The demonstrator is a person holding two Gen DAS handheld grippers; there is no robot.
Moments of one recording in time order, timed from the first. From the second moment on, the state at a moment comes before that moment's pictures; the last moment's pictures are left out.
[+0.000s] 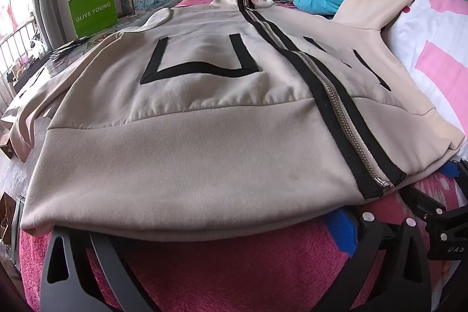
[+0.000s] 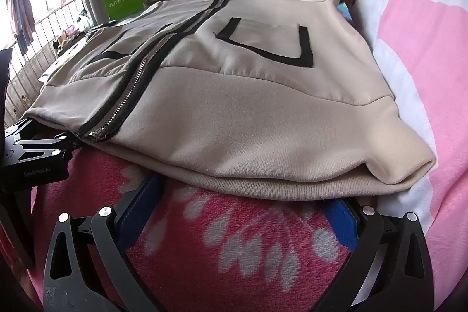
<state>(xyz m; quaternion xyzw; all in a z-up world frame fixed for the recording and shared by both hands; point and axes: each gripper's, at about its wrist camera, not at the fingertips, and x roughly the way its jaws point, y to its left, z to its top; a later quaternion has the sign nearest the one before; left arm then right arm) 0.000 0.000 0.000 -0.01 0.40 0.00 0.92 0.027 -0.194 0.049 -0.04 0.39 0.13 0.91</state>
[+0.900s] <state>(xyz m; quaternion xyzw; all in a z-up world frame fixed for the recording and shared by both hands) 0.001 -0.001 0.000 -0.01 0.41 0.00 0.91 0.026 -0.196 0.050 -0.04 0.39 0.14 0.91</state>
